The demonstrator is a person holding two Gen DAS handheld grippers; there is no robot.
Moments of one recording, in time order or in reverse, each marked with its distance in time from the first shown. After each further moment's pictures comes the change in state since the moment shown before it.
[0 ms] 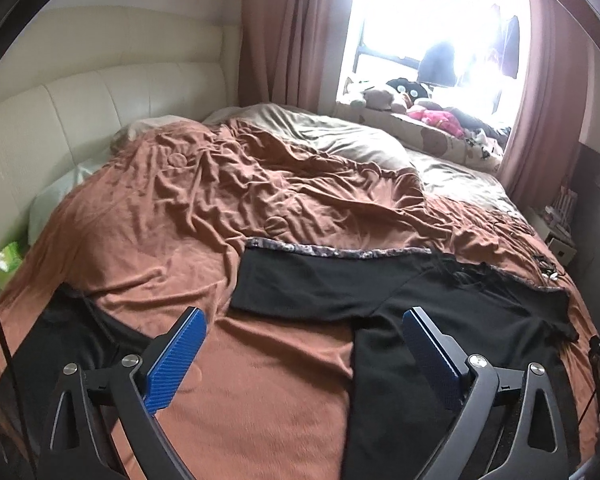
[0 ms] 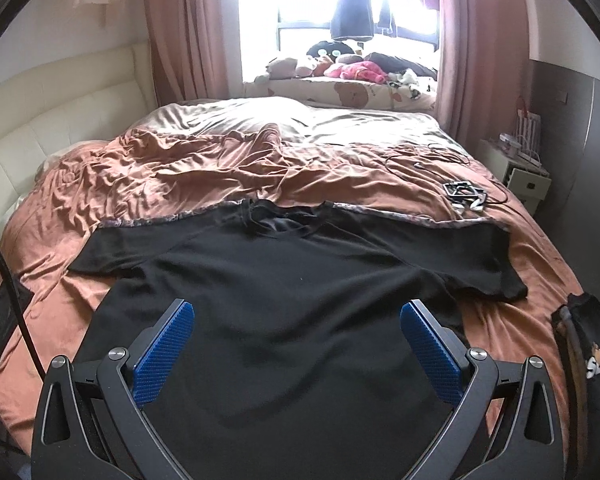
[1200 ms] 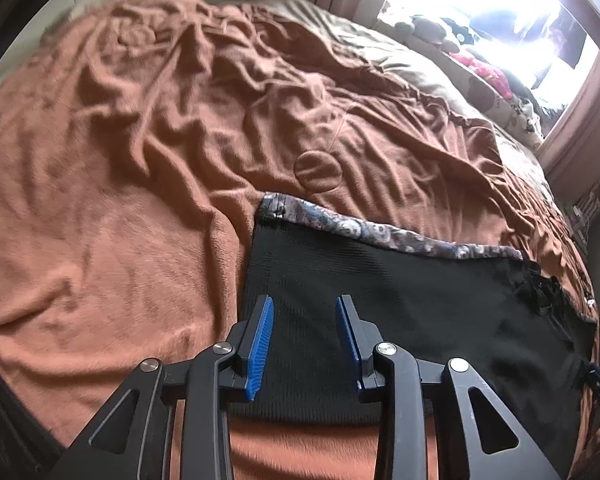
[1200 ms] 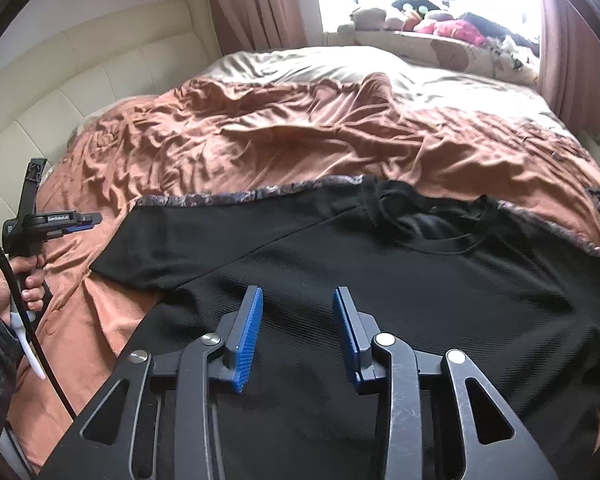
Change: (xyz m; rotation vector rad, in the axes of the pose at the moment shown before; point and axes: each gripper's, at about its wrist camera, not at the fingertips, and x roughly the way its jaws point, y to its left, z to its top) left arm 0.280 0.095 0.034 -0.140 0.332 -0.069; right arm 0.200 0.071 0.056 -0.067 0.180 0.266
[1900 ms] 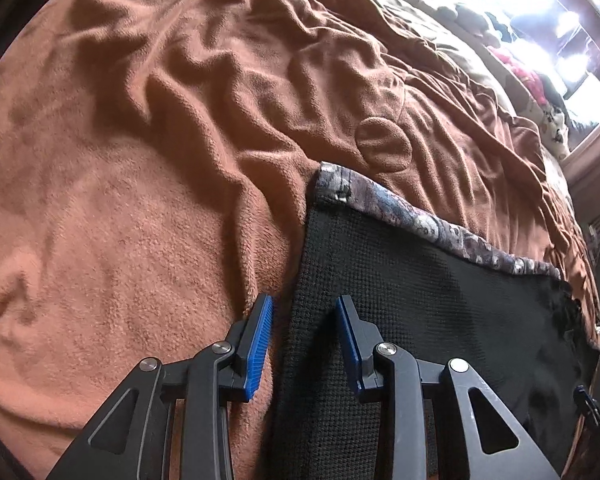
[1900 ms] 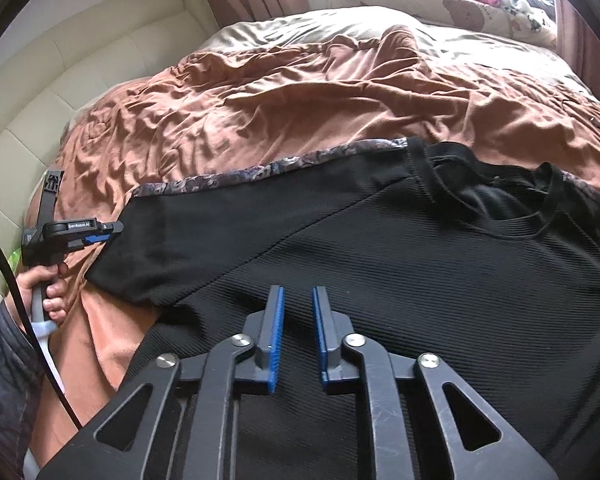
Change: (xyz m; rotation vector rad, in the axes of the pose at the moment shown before) left arm 0.062 0.041 0.007 -0.097 0.095 0.015; right arm 0.081 0.011 0.021 0.058 0.088 0.070
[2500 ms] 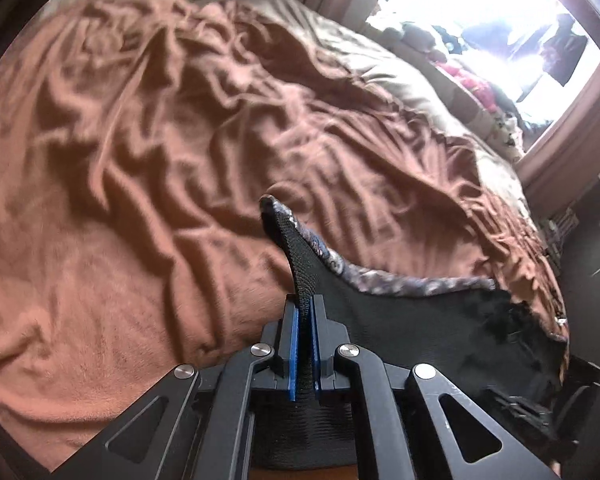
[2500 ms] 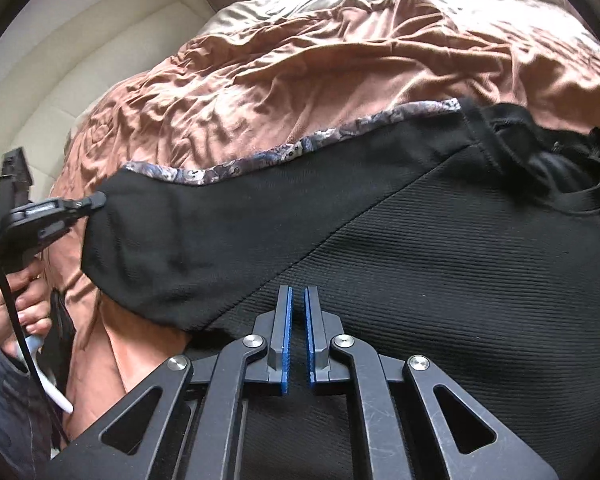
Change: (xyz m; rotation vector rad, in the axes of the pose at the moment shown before) left arm -0.072 -0.057 0.026 0.082 -0.089 -0.125; right arm 0.057 0.011 0.020 0.136 0.081 0.121
